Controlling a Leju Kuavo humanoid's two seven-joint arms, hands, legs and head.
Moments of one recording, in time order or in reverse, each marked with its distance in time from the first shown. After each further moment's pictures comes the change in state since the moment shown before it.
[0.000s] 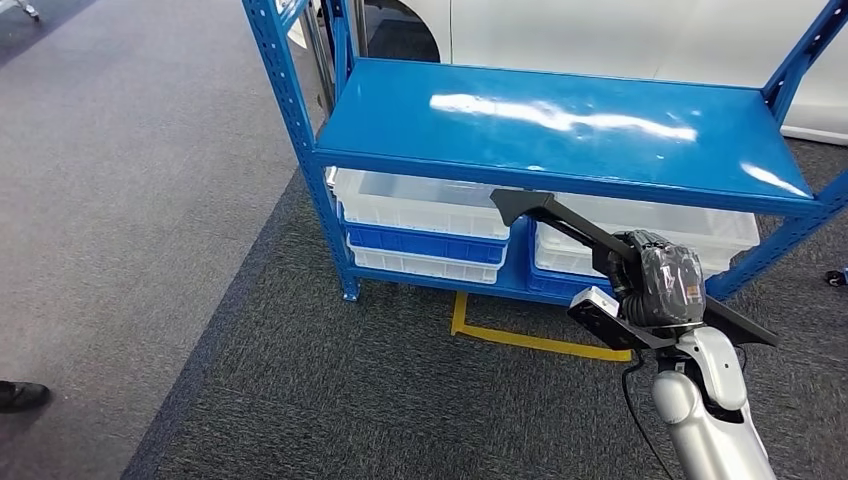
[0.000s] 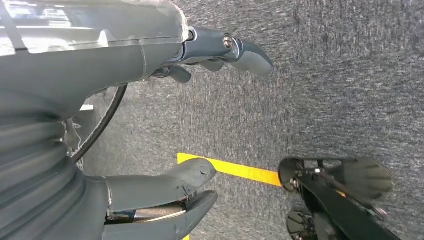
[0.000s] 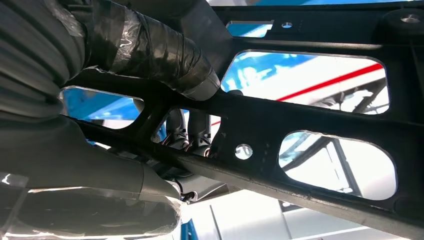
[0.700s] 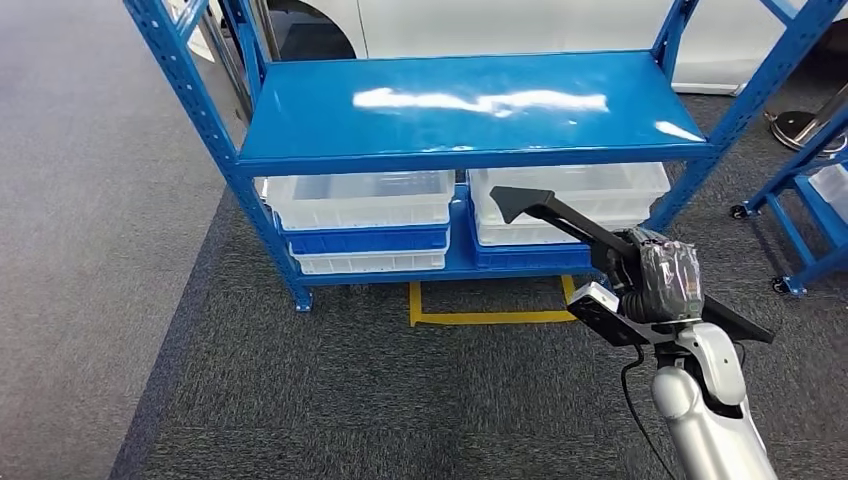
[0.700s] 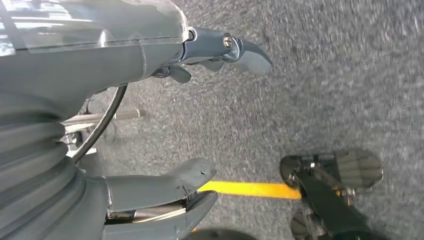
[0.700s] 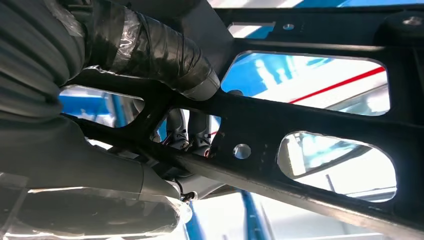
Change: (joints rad) left arm -0.002 -0.002 0.008 0.000 0.002 -0.007 -0.006; right arm -0.010 -0.002 0.000 0.012 -0.010 0.017 0.002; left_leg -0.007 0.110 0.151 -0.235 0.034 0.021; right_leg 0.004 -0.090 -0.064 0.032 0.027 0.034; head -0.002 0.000
